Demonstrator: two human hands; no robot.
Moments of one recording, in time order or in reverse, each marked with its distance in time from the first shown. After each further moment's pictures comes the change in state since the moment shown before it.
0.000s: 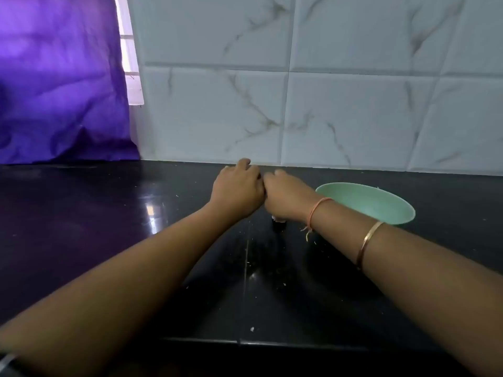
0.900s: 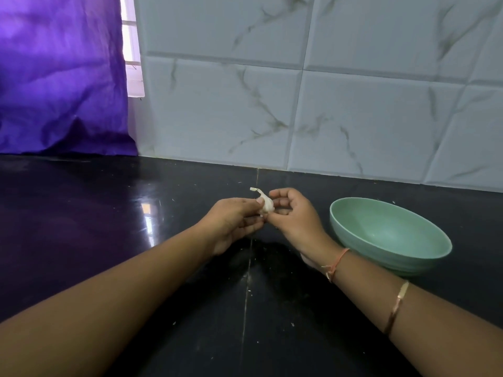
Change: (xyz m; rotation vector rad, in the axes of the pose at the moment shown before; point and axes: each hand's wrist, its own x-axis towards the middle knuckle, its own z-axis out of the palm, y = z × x) left_hand -0.014 -0.017 0.016 -1.602 -0.331 -0.710; right_hand 0.011 0.022 0.058 1.190 0.254 0.140
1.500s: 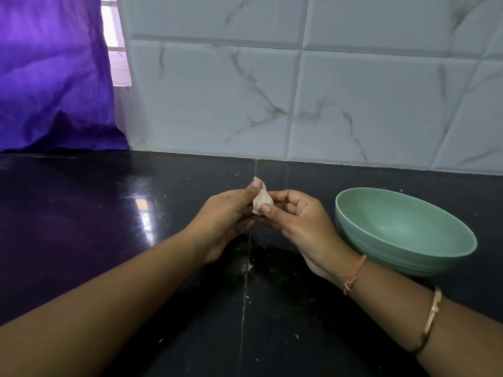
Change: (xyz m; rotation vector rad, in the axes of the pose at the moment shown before) left_hand -0.005 -0.003 0.001 0.094 0.025 0.054; right_hand -0.014 -0.002 -0.003 0.327 -0.093 0.068
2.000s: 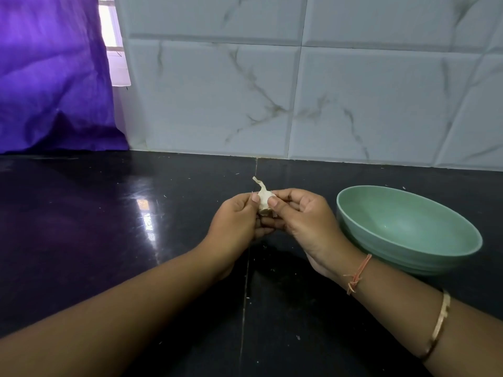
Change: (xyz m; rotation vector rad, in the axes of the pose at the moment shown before) left_hand -0.012 -0.009 0.021 0.086 0.037 0.180; right_hand 0.001 -0.003 0.001 -0.034 0.077 0.002
